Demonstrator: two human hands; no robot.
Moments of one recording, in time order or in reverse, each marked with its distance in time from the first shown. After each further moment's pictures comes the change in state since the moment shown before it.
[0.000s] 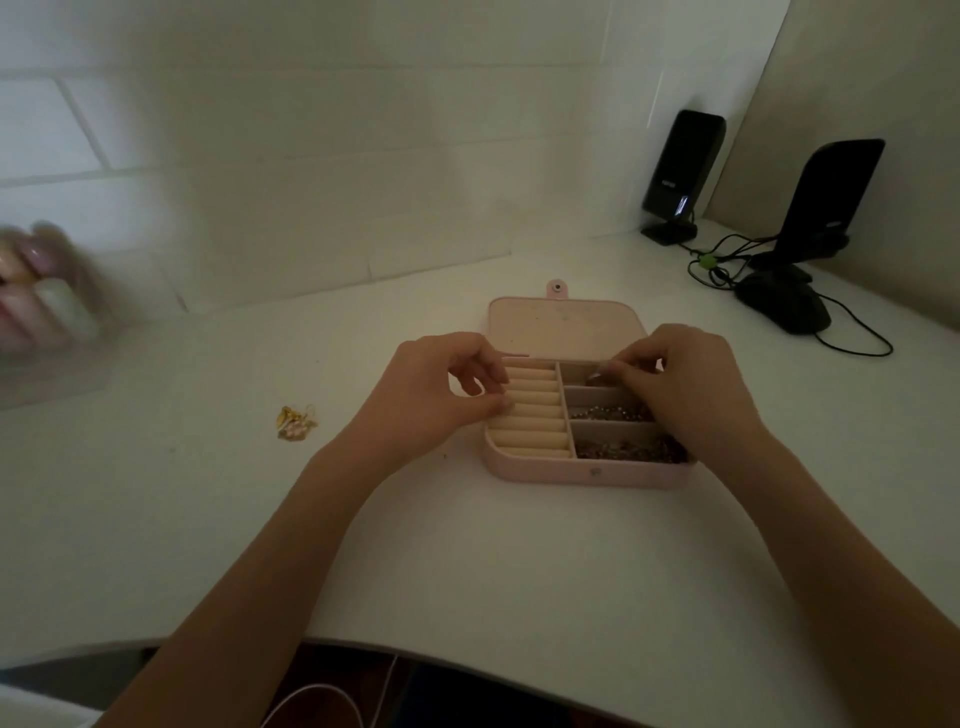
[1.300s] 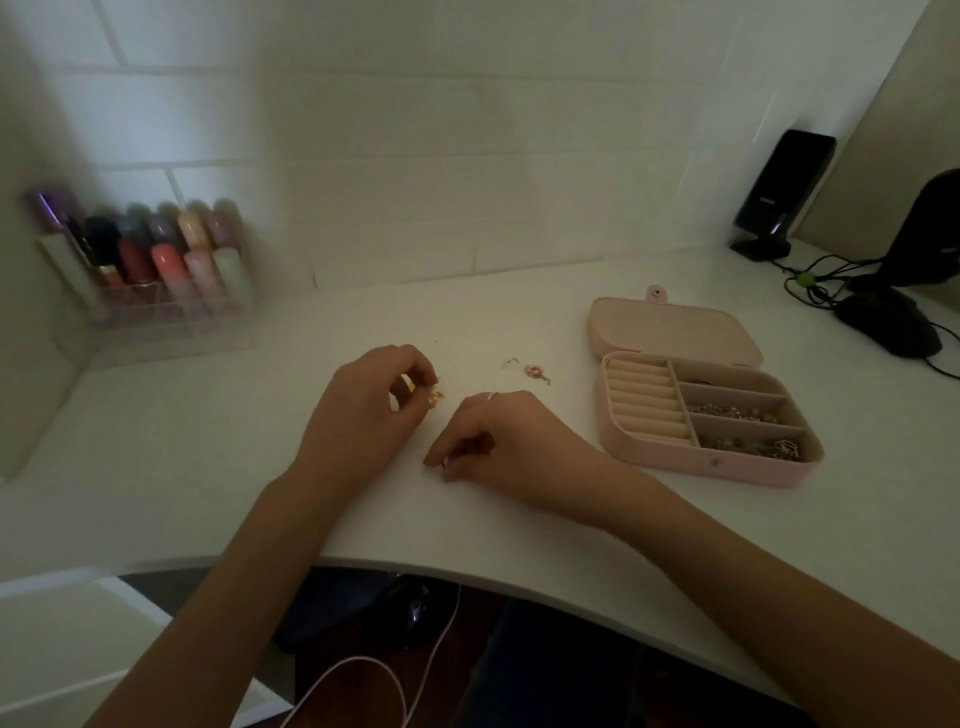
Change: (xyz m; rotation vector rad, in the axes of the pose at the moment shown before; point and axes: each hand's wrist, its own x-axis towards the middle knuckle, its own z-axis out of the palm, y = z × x) left_hand -0.088 -0.063 -0.087 0.321 0.316 -0.044; right_hand -0.053 -0.161 0.090 0.317 -0.574 -0.590
